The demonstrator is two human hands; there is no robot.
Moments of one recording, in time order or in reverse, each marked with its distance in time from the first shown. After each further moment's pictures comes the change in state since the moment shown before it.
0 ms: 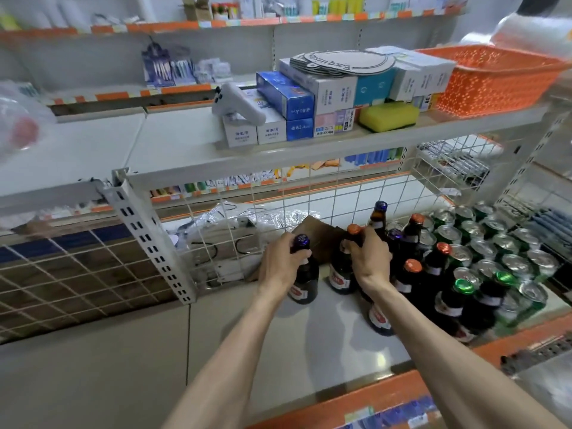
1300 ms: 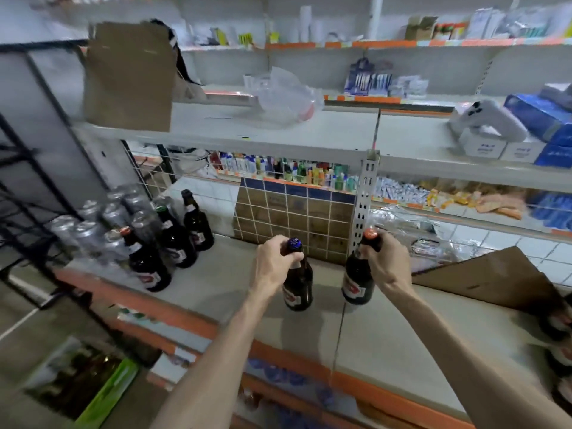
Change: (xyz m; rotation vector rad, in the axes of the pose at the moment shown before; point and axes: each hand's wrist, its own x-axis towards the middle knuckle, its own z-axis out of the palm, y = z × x) left_hand -0.206 -0.138 -0.275 0.064 0.575 -0.349; right_hand -0.190 -0.195 0.145 0.042 -0.437 -0.458
